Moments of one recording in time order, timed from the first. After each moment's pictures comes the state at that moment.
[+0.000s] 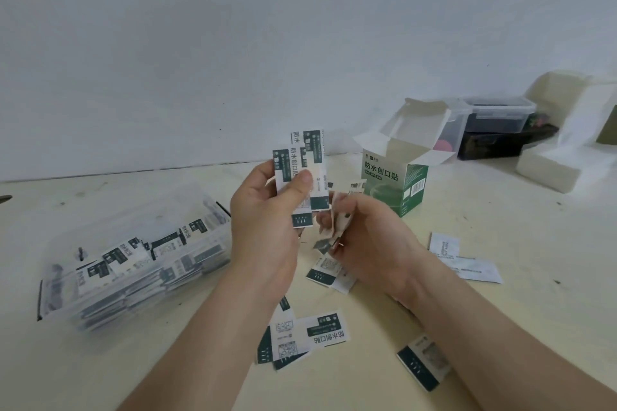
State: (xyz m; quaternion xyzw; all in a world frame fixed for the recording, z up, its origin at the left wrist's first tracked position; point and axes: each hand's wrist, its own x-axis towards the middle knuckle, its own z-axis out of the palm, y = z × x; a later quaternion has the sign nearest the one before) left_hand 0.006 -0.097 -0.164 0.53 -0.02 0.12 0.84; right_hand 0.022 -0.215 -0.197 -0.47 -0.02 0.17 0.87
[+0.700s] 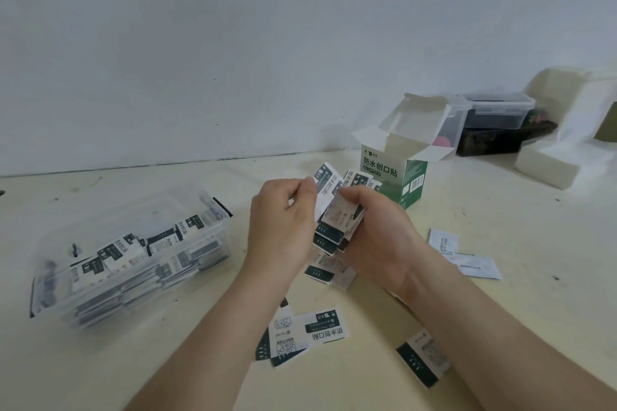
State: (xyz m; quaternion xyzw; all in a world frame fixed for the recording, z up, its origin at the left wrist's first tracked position) left_hand 0.016 -0.101 -0.184 0.82 -0.05 0.20 0.53; right_hand 0.016 -0.215 -0.189 -0.43 0.03 0.12 0.89
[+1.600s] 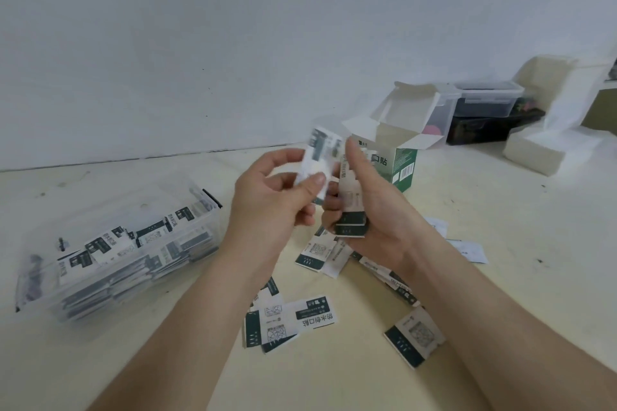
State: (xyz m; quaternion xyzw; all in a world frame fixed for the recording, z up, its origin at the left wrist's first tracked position) left_hand 0.007 -0.098 -0.169 0.66 -0.06 0.07 0.74; right_hand 0.022 -0.227 -0.184 -0.46 -0.04 0.14 0.87
